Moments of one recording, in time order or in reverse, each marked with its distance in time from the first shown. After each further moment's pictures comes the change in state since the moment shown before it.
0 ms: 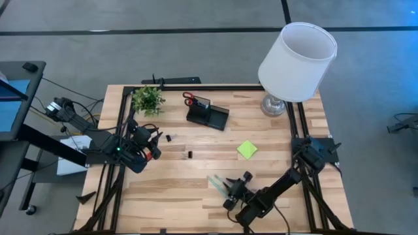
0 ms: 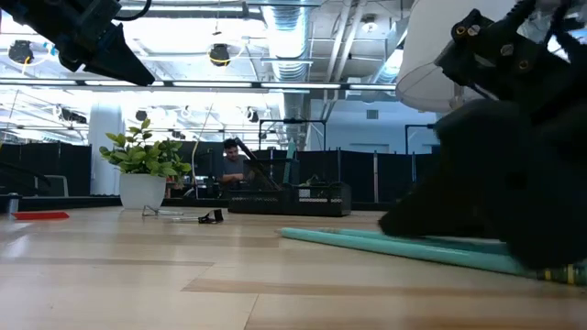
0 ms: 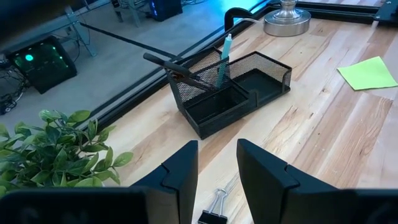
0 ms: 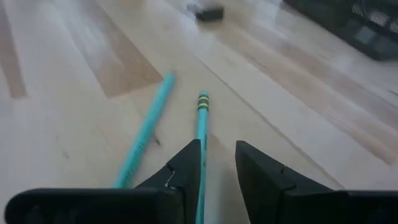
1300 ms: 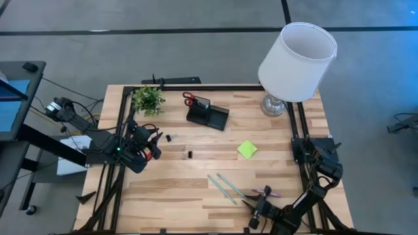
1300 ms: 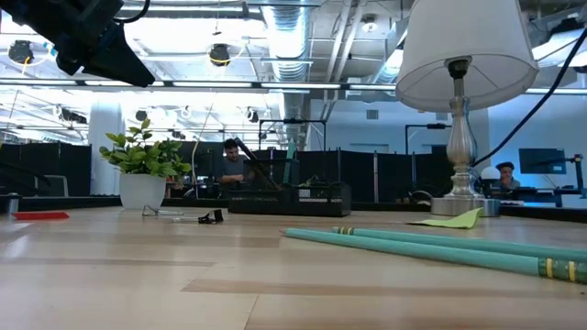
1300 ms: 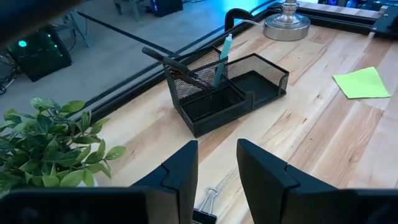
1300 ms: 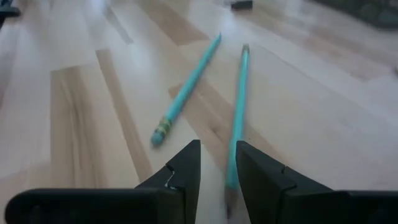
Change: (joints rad) left arm 0.000 0.000 0.000 0.005 0.010 -0.065; right arm 0.312 0.011 -0.024 -0.199 0.081 0.396
